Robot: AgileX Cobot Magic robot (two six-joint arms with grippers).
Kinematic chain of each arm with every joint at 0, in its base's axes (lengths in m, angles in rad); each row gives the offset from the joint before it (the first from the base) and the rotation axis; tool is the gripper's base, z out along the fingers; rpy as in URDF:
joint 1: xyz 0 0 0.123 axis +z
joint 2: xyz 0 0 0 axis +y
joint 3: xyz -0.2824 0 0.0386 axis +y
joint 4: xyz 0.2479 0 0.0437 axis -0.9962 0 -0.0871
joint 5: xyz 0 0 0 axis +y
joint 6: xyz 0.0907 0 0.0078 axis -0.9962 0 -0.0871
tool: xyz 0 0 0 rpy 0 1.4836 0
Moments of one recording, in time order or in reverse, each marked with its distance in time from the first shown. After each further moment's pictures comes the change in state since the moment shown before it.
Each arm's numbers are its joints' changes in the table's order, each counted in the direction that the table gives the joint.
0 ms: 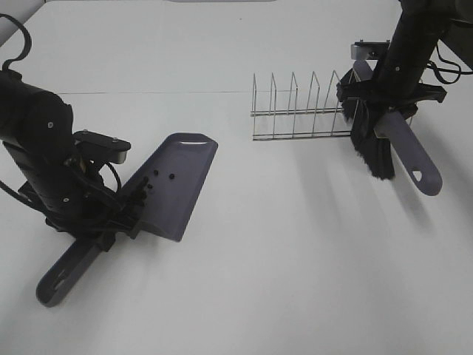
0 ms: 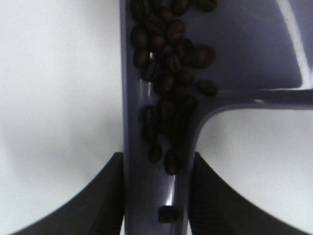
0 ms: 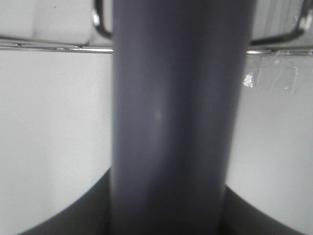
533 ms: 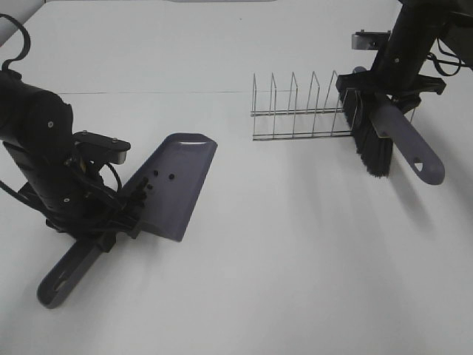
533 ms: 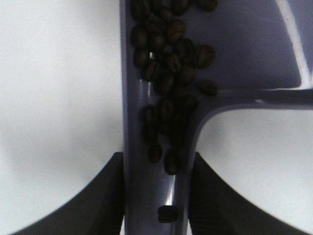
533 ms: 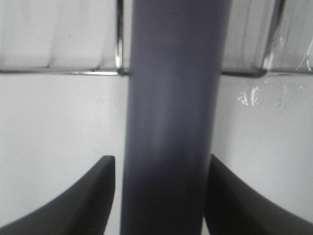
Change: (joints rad) left arm 0.000 0.000 0.000 0.015 0.004 0.000; right arm 0.000 -0.002 -0.046 -0.007 -0.003 -0.024
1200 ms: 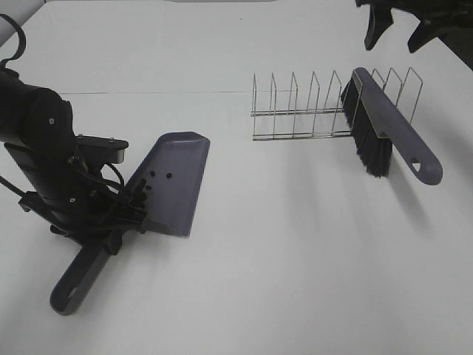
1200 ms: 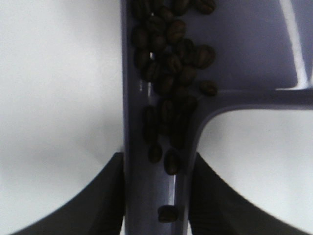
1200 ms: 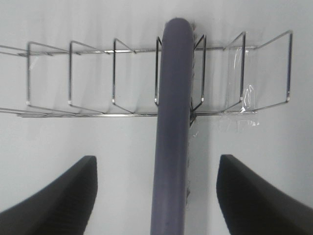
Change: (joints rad) left arm 0.000 0.000 0.000 0.097 0.007 0.037; right arm 0.000 -0.235 -0.031 -0.014 -0.010 -0.033
